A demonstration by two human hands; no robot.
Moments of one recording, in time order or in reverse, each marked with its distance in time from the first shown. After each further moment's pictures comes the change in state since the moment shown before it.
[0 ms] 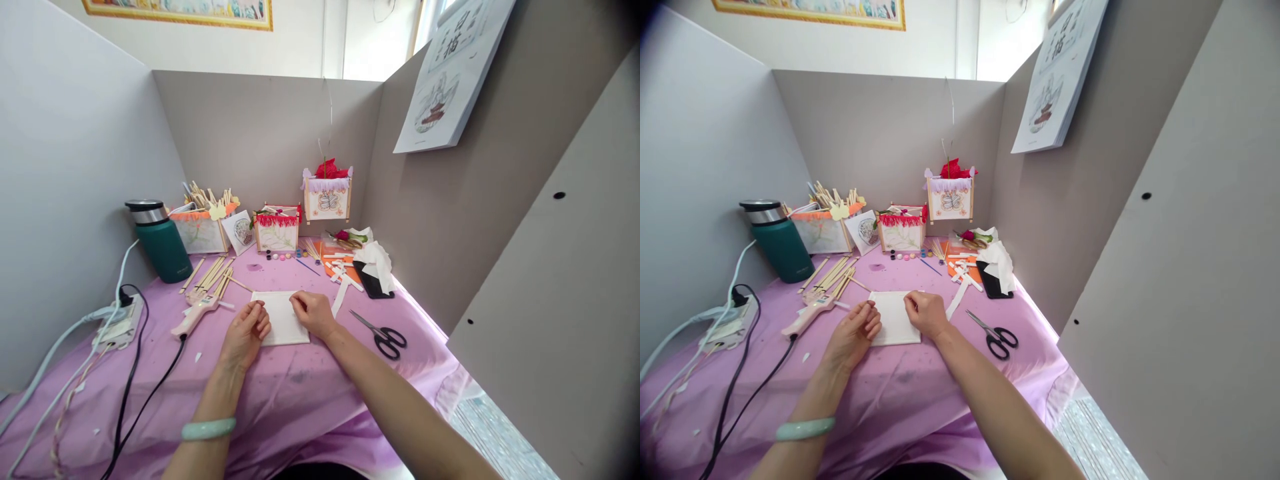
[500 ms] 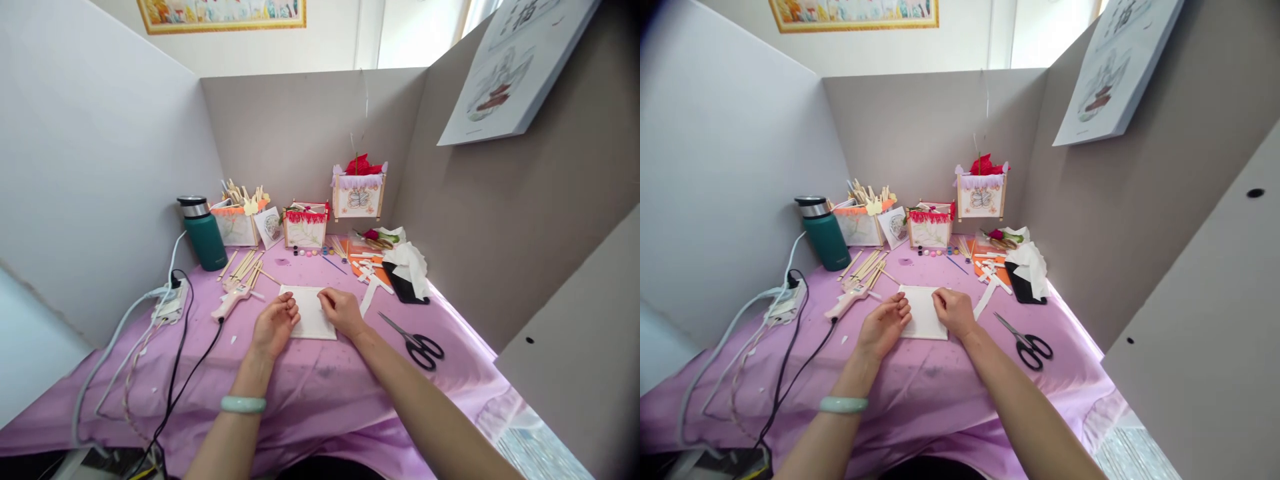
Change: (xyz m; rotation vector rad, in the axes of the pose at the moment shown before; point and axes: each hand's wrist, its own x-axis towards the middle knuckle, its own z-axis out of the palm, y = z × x) left_hand -0.003 0.007 0.002 -0.172 -0.014 -0.075; right_hand -0.001 -0.001 -0.002 0.061 -0.003 0.002
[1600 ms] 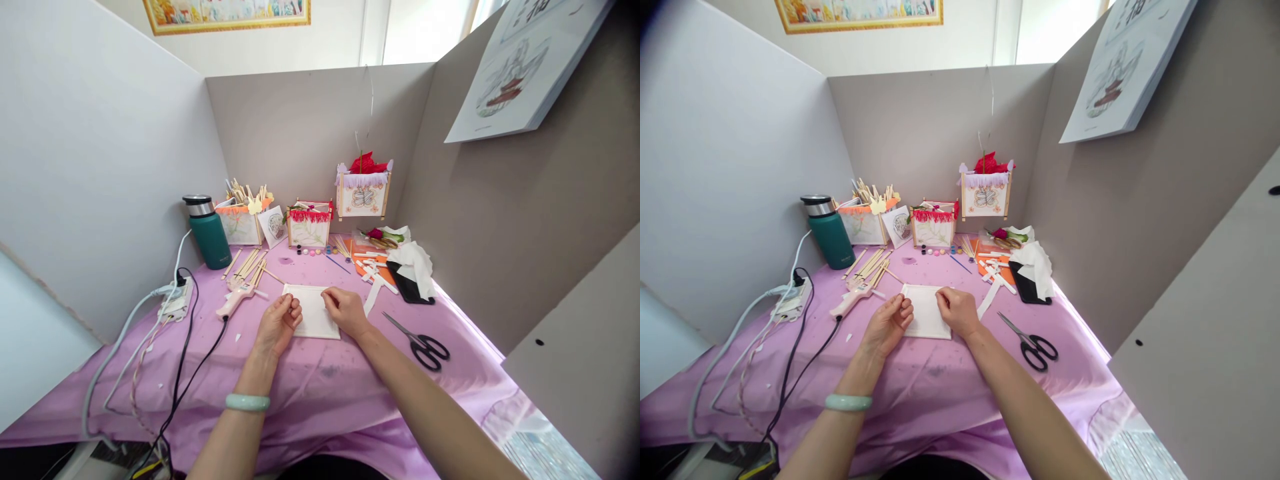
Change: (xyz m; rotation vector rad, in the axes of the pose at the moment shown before) left_hand 0.001 -0.003 -0.004 0.028 0.036 0.034; right_hand 0.000 0.001 0.001 0.004 0.007 -0.001
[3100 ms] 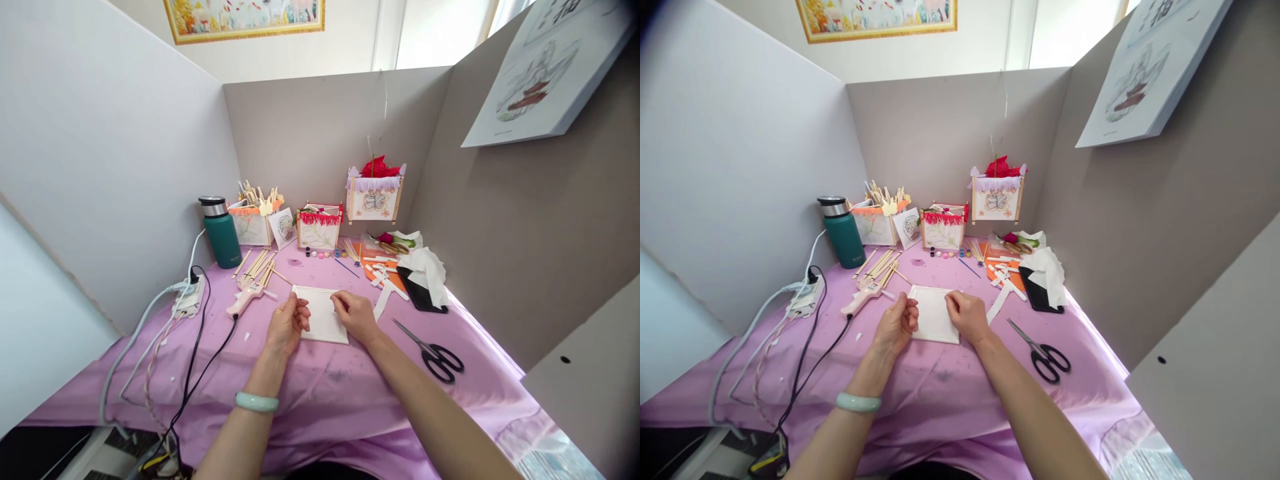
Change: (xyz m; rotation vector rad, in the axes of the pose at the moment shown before) left_hand 0.004 -0.006 -0.004 0.124 0.125 0.068; right_hand -0.001 0.002 0.000 0.002 0.011 0.003
